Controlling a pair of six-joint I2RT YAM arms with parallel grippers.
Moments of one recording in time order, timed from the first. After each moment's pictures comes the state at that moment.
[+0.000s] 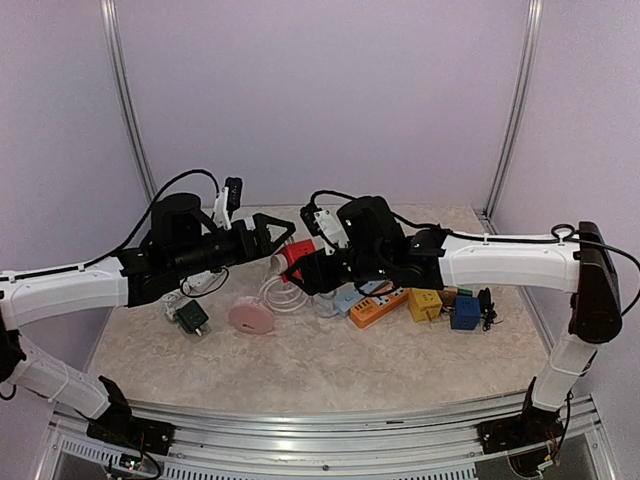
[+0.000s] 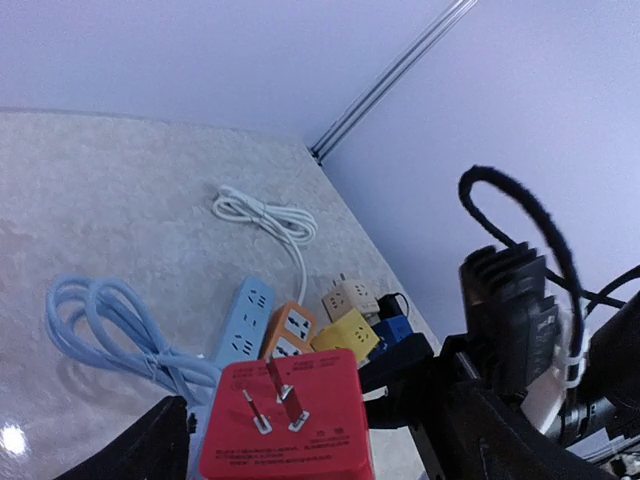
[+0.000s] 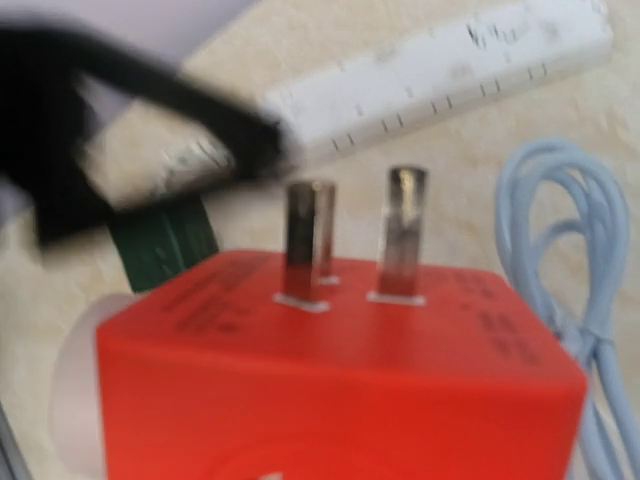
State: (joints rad) left arm -0.75 1.32 0.88 0.23 0.13 -0.67; right arm 1.00 1.74 1.36 -0.10 -0.02 0.33
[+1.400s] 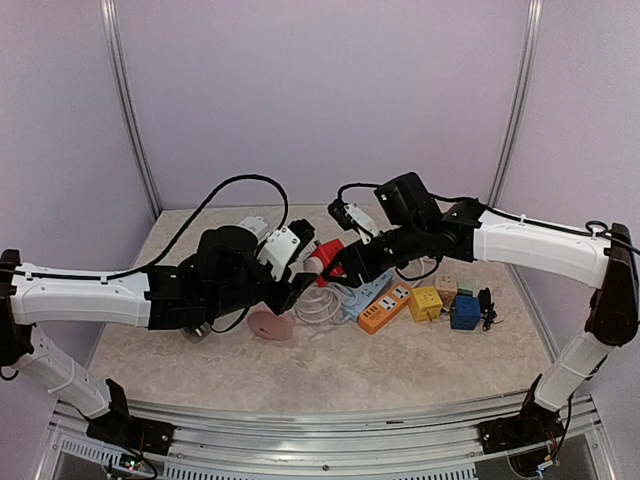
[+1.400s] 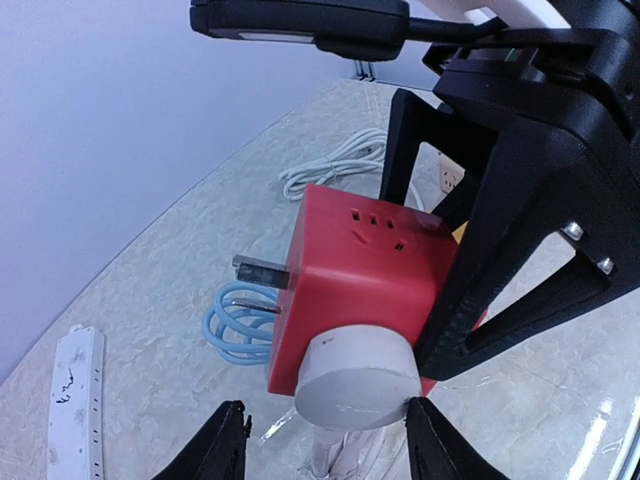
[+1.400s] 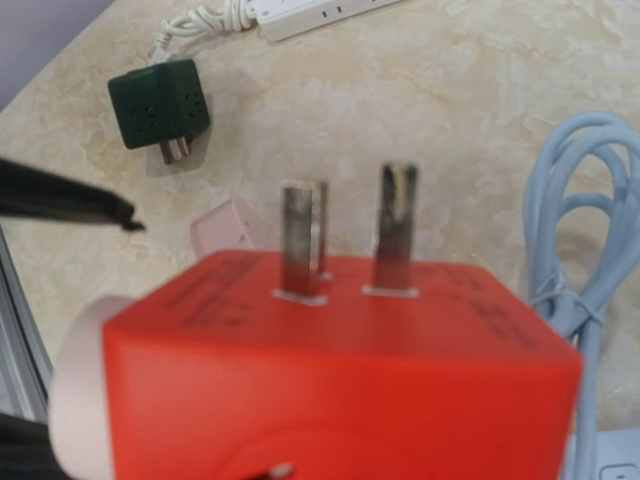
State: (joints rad) left arm -1.06 1.40 0.94 0.09 -0.32 0.13; right arm 0.86 1.62 1.35 -0.41 -0.28 0.17
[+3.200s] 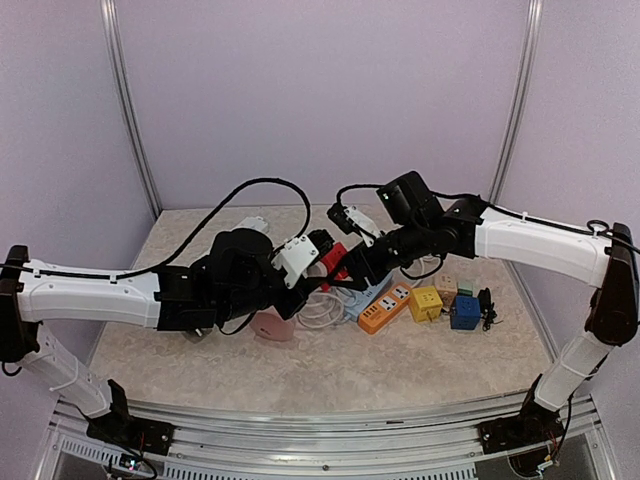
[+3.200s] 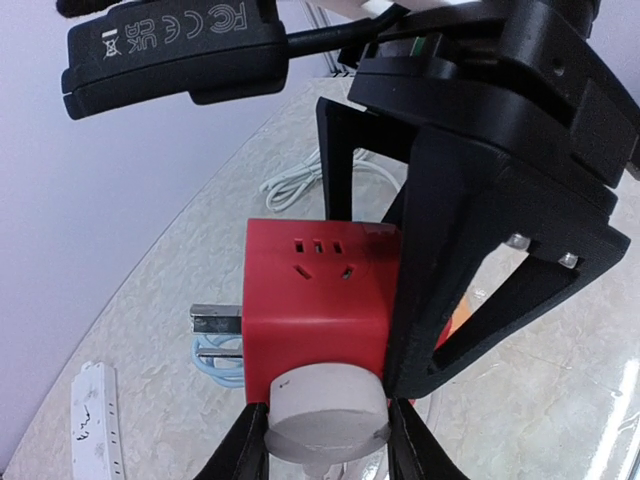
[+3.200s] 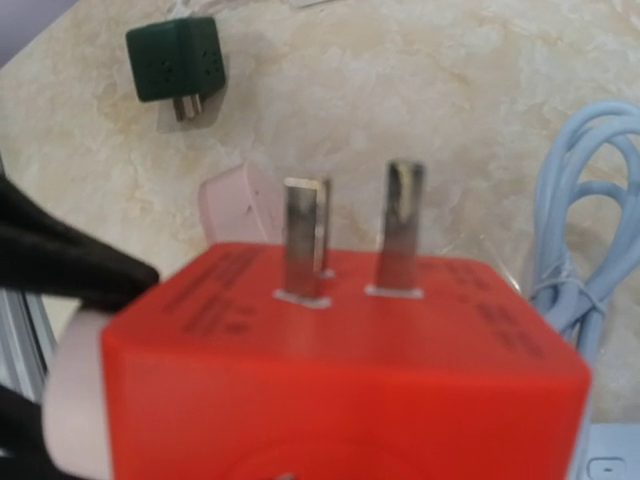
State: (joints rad) left arm -1.10 1.45 0.99 0.07 -0.33 0.26; right arm 0.84 1.62 1.36 -0.48 -0.34 0.07
